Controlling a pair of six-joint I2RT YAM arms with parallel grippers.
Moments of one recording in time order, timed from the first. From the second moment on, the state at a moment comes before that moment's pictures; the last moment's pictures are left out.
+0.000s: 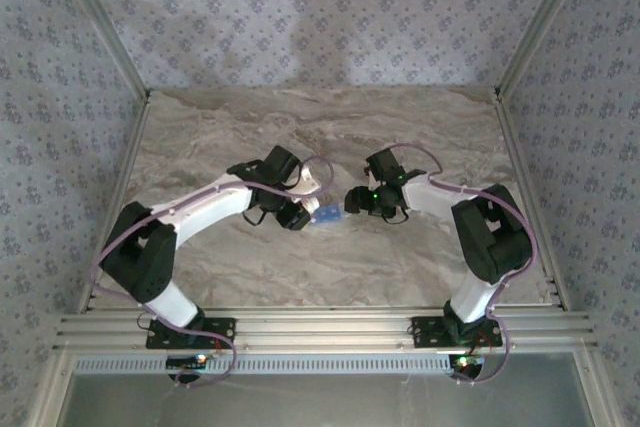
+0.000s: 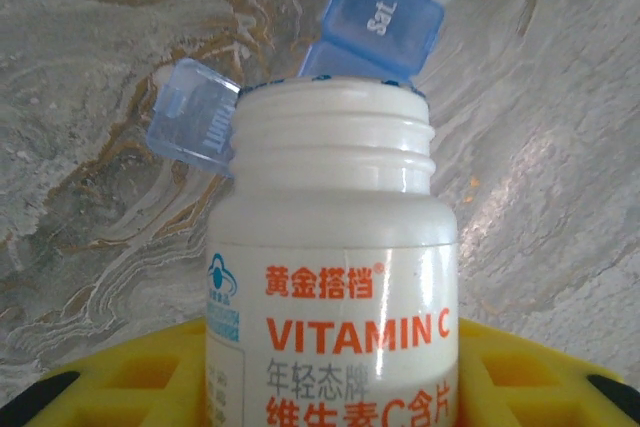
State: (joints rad) left arm -0.67 1.58 1.08 -0.64 0.20 0.20; right arm 0.48 1.71 0.95 -0.37 -0.22 0.51
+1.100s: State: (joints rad) left arm -0.63 1.22 0.73 0.46 0.21 0.07; right arm 0.24 1.59 1.15 -0.80 -0.08 0.42
